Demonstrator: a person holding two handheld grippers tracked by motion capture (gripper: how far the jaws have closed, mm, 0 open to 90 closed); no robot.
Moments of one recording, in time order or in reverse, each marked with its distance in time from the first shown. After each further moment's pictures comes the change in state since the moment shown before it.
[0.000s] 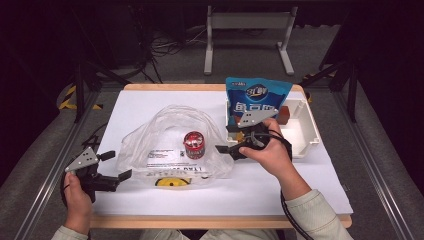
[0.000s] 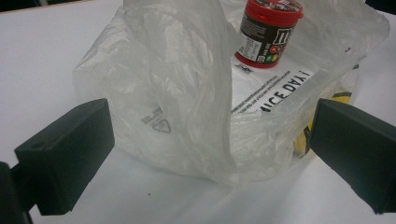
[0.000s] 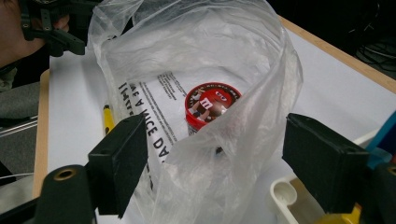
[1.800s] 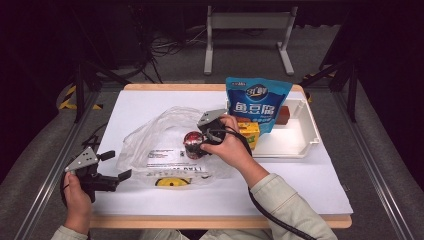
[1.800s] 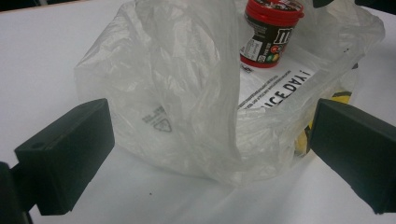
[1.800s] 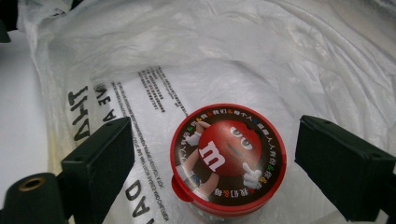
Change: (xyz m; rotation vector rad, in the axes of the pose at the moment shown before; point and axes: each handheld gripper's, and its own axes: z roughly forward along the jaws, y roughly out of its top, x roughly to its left) left arm 0.001 0.000 0.000 0.001 -0.001 -0.002; right arm -0.003 0.011 0.115 0.115 0.003 -0.003
